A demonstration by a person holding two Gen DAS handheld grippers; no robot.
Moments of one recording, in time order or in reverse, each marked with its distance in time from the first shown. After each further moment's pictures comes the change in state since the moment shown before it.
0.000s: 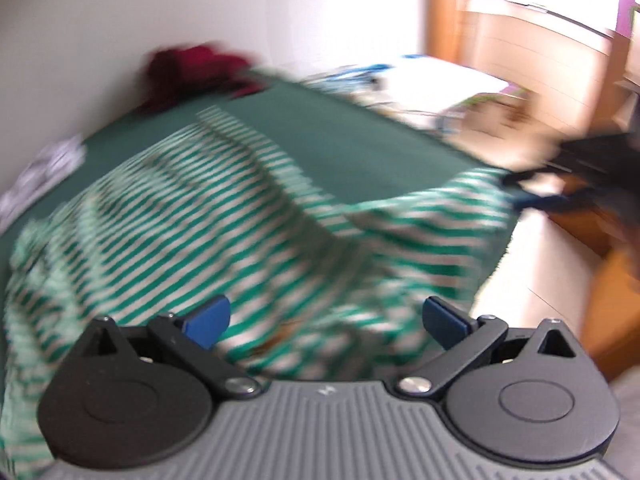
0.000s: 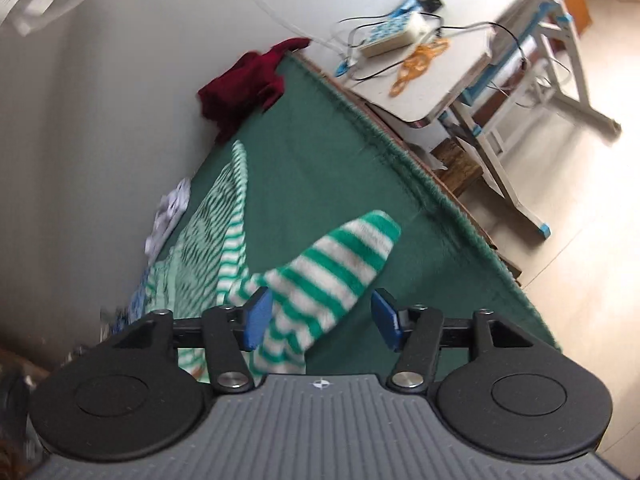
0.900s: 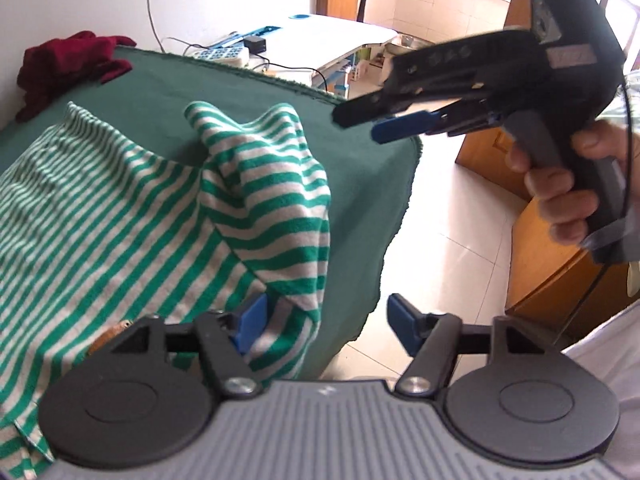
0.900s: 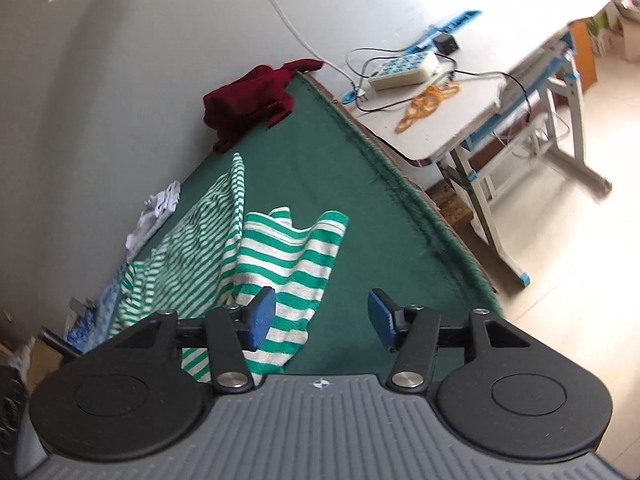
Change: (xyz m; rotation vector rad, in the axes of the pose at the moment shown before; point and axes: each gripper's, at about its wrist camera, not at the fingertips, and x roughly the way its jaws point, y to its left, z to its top) left arm 0.033 -0.036 -0.004 0.064 0.102 -0.216; right arm -0.002 0.036 -0.009 -0.243 -0.079 -0.074
